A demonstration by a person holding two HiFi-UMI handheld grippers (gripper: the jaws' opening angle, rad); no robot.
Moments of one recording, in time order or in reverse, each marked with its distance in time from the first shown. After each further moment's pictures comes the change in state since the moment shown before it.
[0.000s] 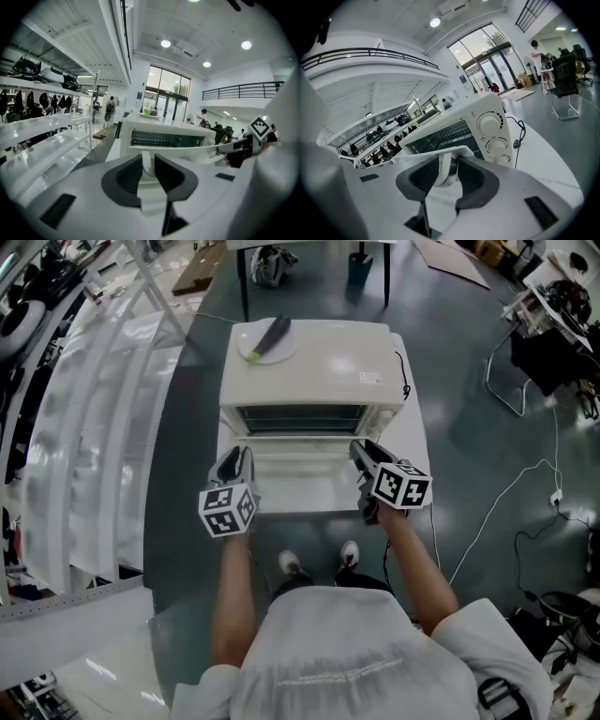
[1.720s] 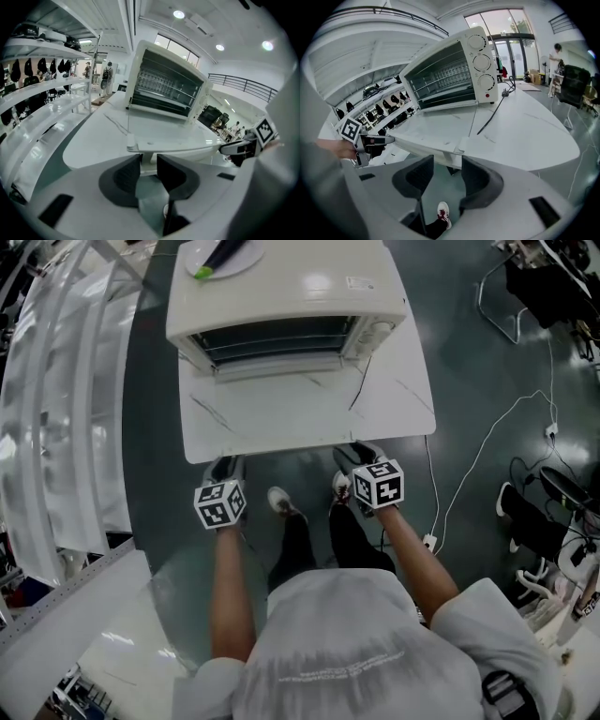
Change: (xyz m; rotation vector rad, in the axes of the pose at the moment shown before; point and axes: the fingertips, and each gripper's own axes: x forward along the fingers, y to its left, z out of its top) left arm -0.029 0.005 -0.235 -0.091 0.373 -0.063; right arm -0.037 -0.050 -0.228 -0.198 0.358 -0.097
